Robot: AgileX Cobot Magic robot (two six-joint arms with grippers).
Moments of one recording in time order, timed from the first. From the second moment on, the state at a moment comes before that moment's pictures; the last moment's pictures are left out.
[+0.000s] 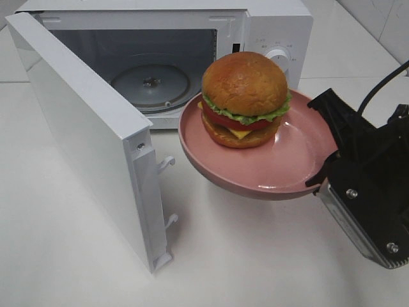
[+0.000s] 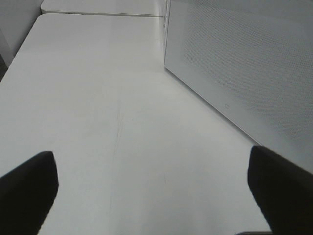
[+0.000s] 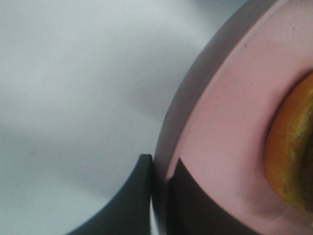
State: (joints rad) left arm 0.05 0.00 -0.51 -0.09 1.08 0.04; right arm 0.54 1.16 -0.61 0.01 0.45 -1.71
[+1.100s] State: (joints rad) left arm 0.05 0.00 -0.51 -0.09 1.08 0.04; right arm 0.56 1.49 -0.90 0.02 0.46 -1.73
